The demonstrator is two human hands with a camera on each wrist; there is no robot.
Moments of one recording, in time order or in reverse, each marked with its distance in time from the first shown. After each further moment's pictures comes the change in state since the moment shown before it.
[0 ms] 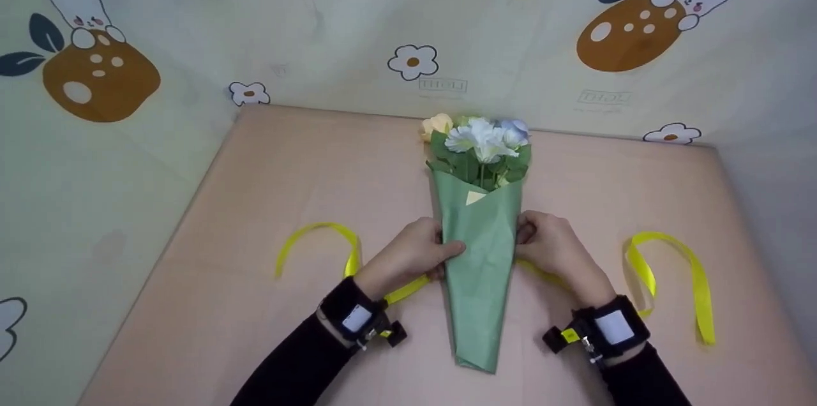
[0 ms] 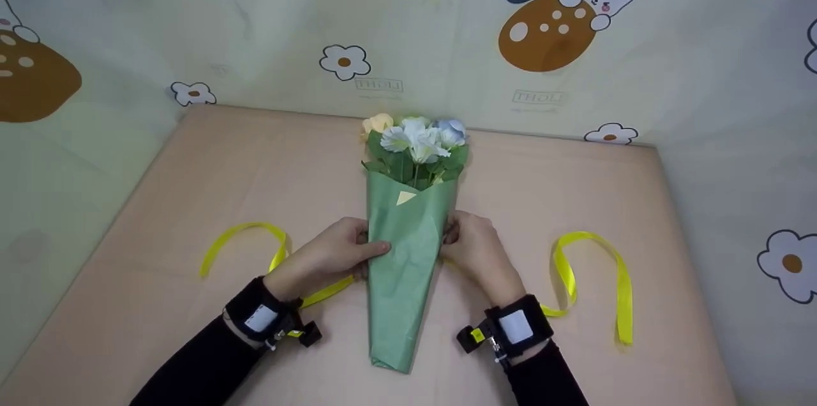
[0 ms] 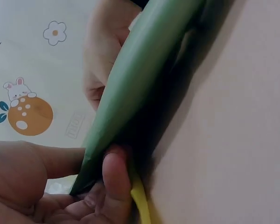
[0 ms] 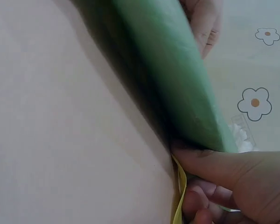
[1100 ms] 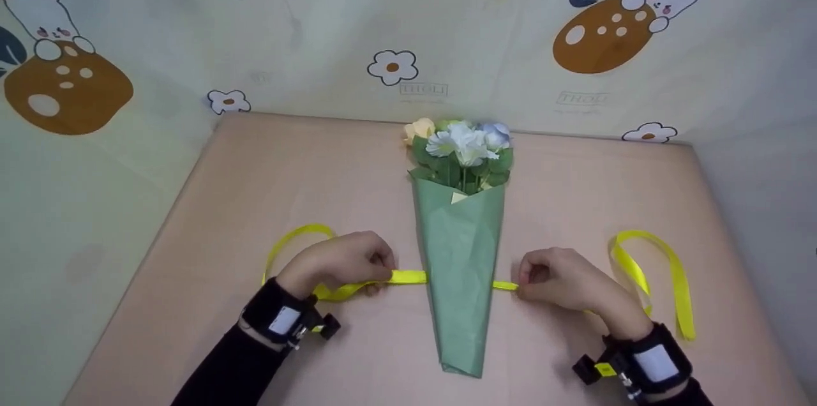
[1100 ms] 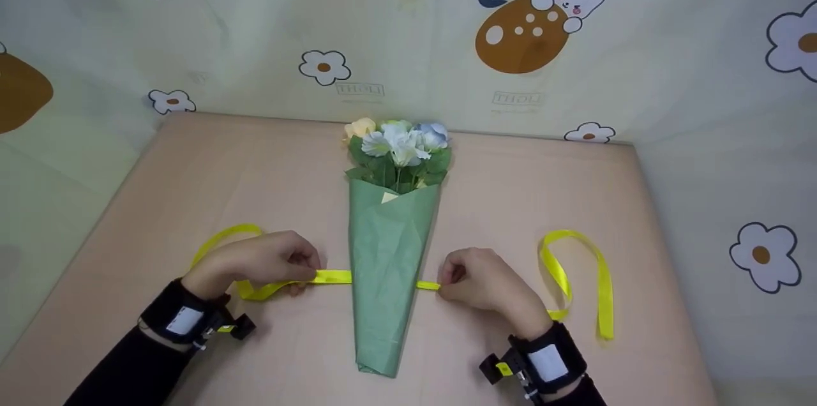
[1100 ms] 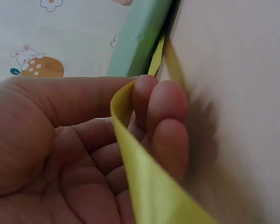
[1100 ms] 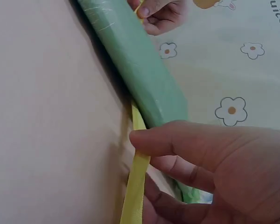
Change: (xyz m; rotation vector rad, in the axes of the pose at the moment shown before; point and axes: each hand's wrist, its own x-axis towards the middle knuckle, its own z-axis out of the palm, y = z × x) left_hand -0.030 -0.005 -0.074 0.473 -0.299 -0.013; right_hand -0.057 0.004 -0.037 0.024 -0.289 -0.026
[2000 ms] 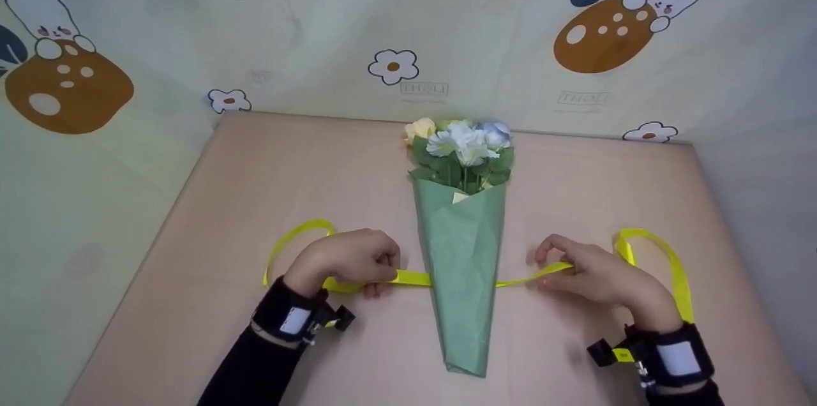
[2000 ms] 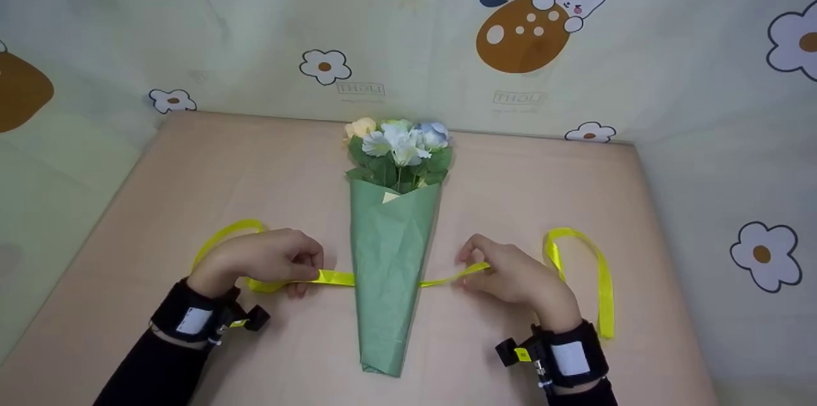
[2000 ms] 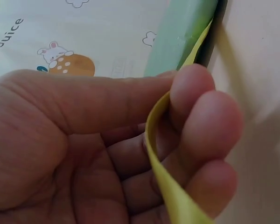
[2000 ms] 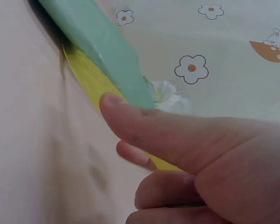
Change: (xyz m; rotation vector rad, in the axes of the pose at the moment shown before) left_hand -0.004 0.020 -0.004 0.179 -0.048 0.043; right_hand -0.016 0.018 -0.031 0.008 -0.057 0.002
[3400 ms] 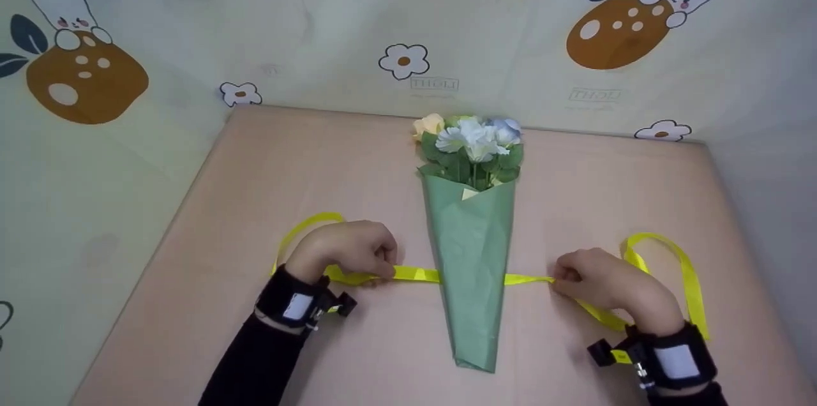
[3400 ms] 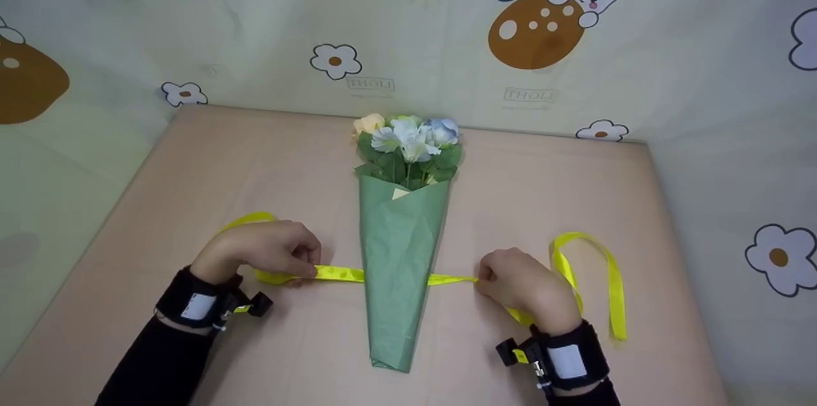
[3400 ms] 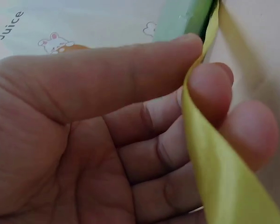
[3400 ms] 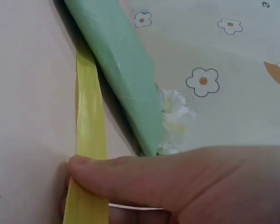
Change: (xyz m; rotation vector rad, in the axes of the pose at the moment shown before) left_hand -0.005 -0.011 -0.009 0.047 -0.016 -0.047; right_hand 0.000 -0.009 0.010 -0.148 -0.072 0.193
